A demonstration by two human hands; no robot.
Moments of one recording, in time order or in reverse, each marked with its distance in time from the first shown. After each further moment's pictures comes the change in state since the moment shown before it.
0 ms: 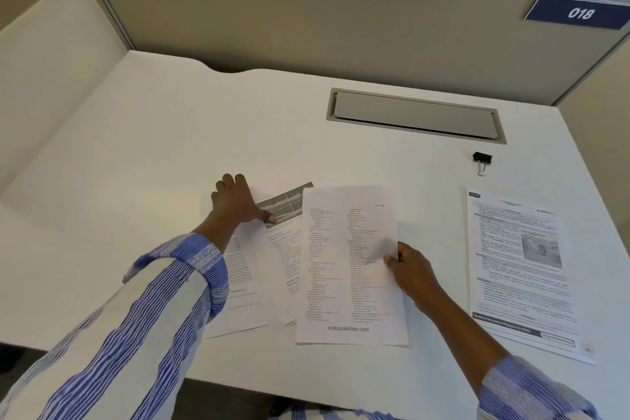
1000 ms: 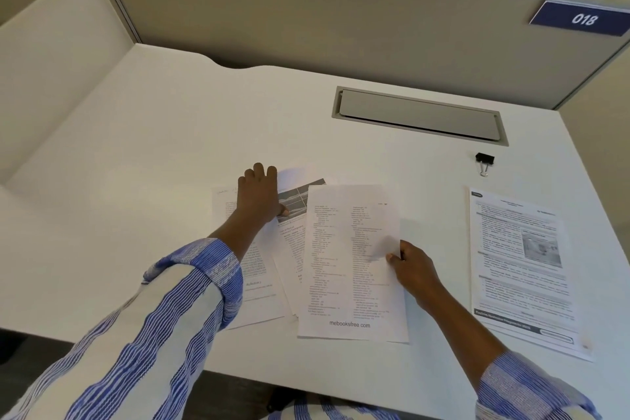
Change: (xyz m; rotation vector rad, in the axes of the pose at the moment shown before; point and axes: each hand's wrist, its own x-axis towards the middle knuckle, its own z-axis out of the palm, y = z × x) left_hand -0.018 0.026 0.011 0.127 0.243 0.232; right_hand -0.008 -0.004 0.004 -0.023 0.009 -0.009
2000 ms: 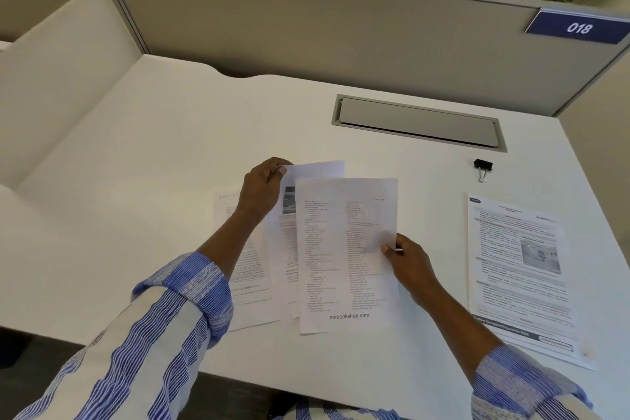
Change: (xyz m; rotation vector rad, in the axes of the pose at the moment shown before) left_hand -0.006 0.011 -0.033 -0.994 0.201 -0.009; right_hand 0.005 -0.007 -0.008 0.209 0.003 -0.052
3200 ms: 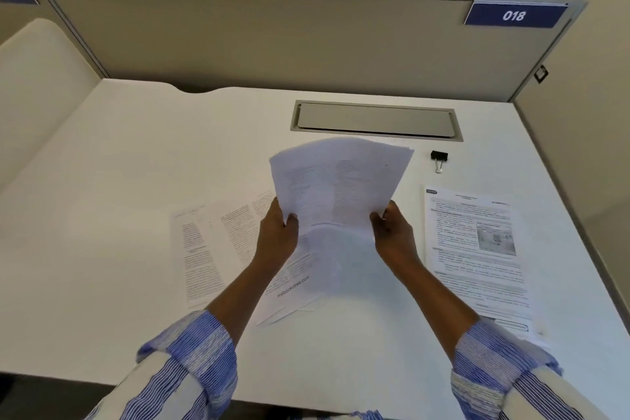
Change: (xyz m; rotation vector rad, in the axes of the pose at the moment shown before) left_hand -0.083 0.066 0.107 -0.067 -0.075 -0.168; right_hand 0.018 -0.007 -0.060 0.043 0.235 -0.226
